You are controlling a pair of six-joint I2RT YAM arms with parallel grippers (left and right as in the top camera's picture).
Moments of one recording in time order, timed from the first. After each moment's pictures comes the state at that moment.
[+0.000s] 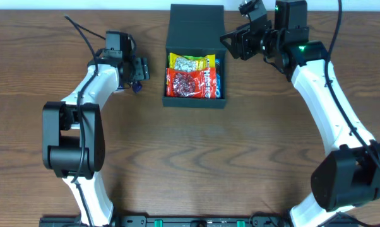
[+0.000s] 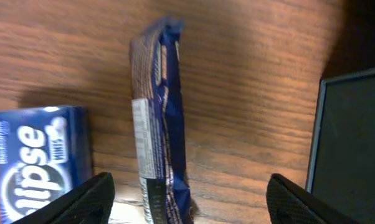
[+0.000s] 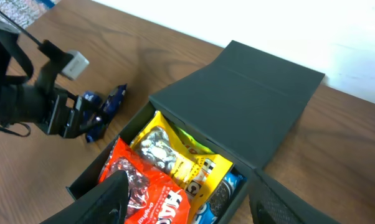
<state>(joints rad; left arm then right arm) -0.08 2.03 1.39 -0.43 0.10 -0.25 0.18 1.80 1.59 -0.46 -0.52 -0.09</state>
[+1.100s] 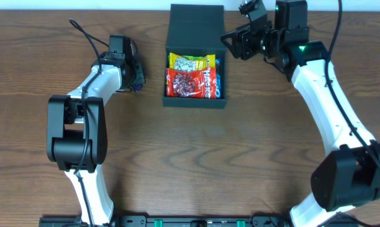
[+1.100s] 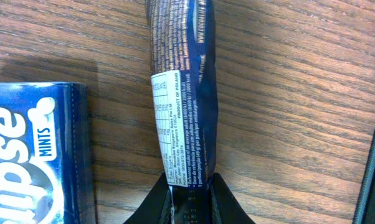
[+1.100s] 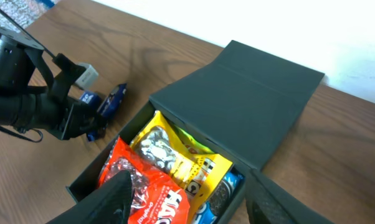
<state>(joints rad) -0.08 2.10 1.40 -0.44 0.05 -0.28 0.18 1.80 1.59 -0.46 -0.52 -0.09</state>
